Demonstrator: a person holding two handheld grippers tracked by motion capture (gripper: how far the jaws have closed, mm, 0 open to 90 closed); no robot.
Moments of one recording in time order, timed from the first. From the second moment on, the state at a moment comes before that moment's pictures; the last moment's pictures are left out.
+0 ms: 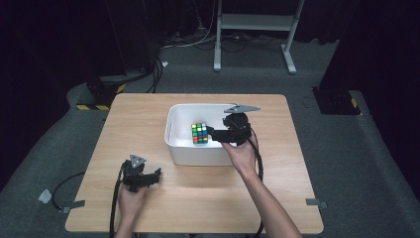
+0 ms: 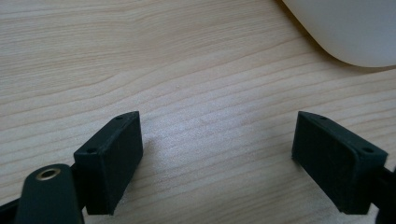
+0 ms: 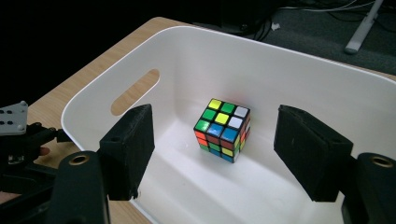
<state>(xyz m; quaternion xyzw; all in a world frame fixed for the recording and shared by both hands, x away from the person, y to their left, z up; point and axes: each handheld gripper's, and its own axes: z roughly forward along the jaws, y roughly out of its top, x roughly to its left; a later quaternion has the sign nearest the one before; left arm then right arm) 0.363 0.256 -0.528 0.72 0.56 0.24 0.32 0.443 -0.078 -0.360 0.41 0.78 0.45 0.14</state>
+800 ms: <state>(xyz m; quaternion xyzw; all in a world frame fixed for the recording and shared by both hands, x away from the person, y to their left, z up) 0.363 0.256 -0.528 0.72 0.56 0.24 0.32 0.436 -0.101 -0.358 0.42 0.77 0.46 0.15</state>
